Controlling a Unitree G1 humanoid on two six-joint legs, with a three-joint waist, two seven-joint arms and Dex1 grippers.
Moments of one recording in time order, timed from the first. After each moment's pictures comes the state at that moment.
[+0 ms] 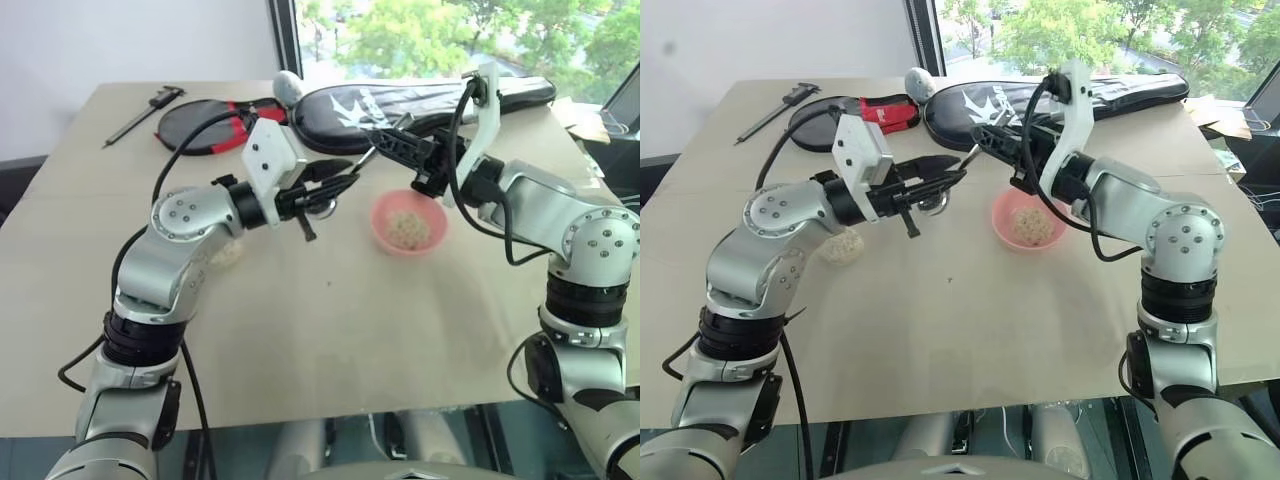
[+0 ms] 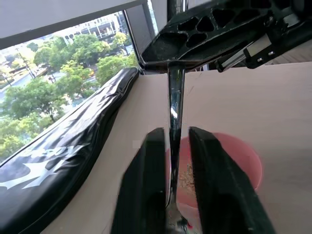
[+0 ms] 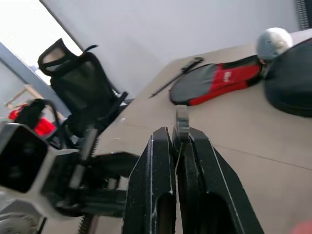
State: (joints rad) left arm -0.60 0.61 -0.04 -0.33 -0.44 0.45 -0.74; right arm -0.82 -0.34 -0.12 -0.24 1.40 1.04 -0.17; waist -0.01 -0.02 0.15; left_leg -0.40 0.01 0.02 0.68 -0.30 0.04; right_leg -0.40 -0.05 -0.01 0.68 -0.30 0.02
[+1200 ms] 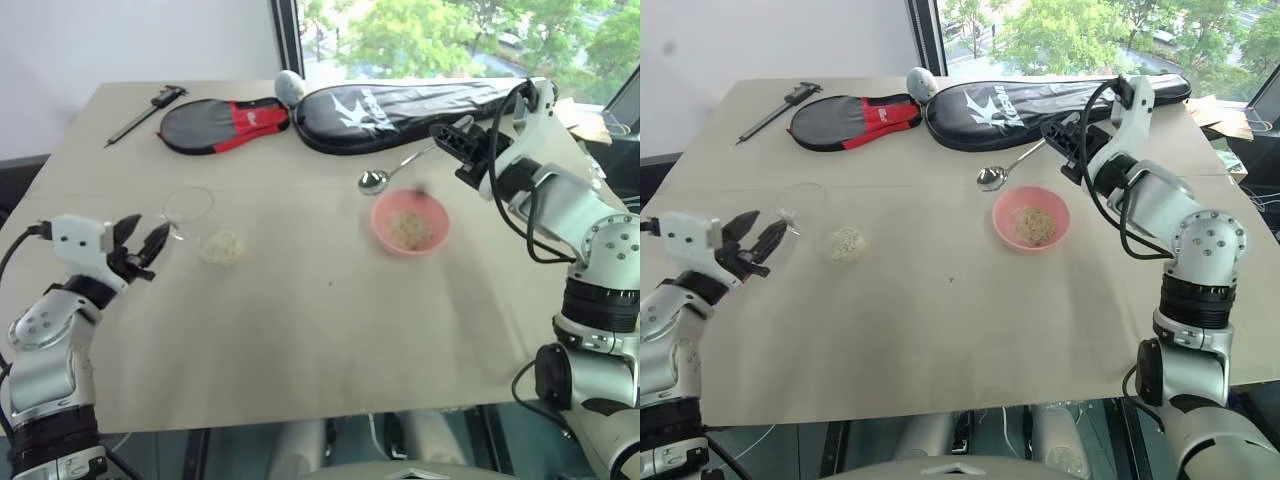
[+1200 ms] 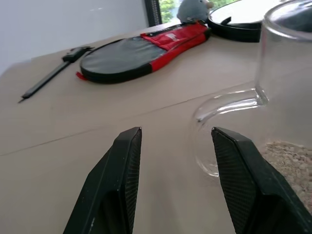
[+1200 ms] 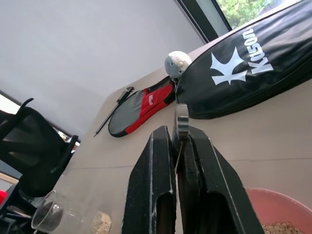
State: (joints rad) left arm -0.11 0.66 0.49 0.11 -0.33 0.10 -0.68; right arm -0.75 -0.38 -0.26 -0.15 1.39 0.96 -0.29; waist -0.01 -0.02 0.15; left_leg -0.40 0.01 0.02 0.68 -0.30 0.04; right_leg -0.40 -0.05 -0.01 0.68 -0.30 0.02
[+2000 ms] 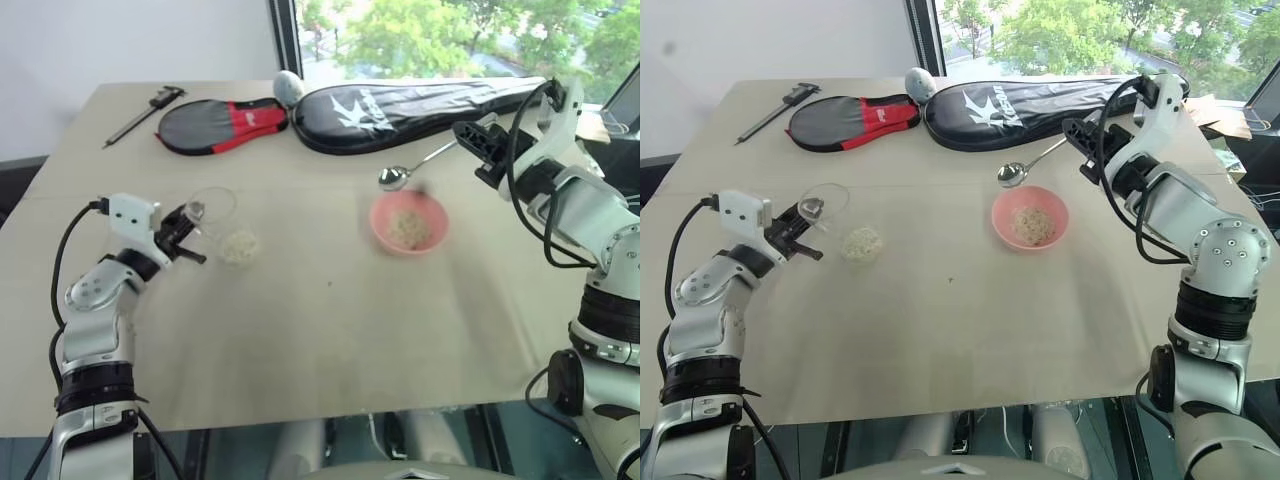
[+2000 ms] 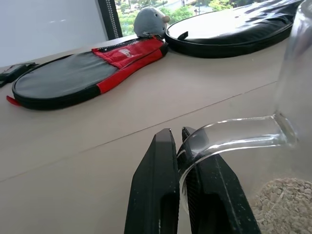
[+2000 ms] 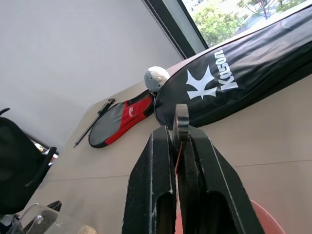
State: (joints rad) left arm -0.30 0.62 0.34 0.26 -0.31 0.04 -0.67; right arm -0.71 -0.43 -0.29 -0.21 1.38 0.95 -0.32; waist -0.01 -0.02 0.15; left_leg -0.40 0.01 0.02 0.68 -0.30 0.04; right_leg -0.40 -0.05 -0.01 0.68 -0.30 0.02
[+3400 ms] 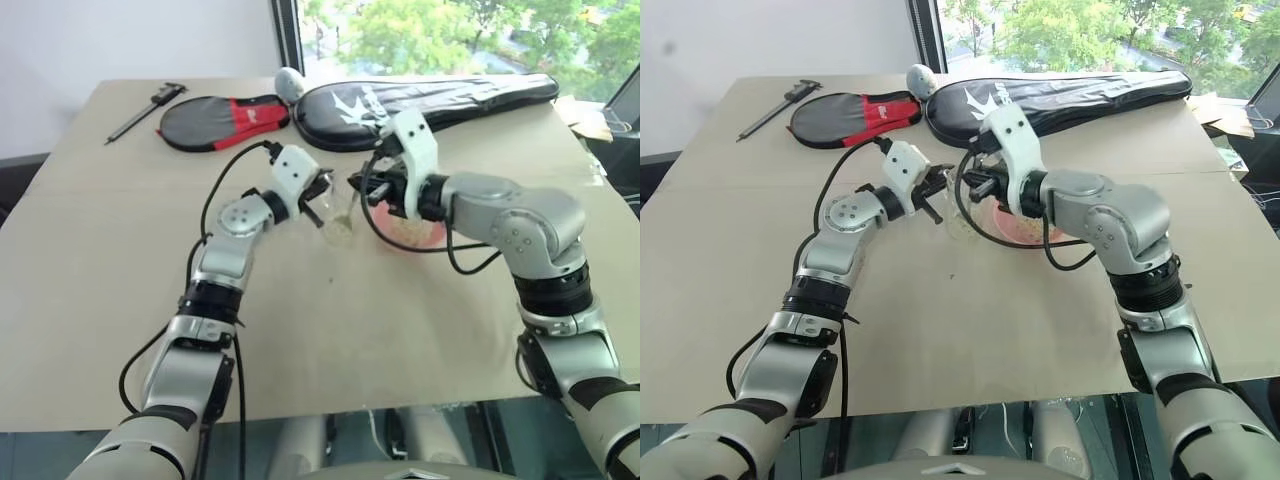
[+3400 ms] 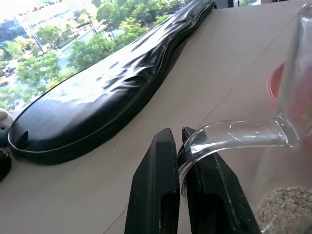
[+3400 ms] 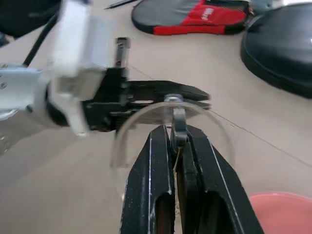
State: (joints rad) left arm -0.74 0.39 -0.08 0.43 -0.05 -0.01 -0.65; right arm -0.91 -0.30 0.09 -0.16 0.70 1.14 0.23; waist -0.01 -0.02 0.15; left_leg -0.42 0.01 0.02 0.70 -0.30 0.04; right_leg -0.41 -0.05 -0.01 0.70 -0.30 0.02
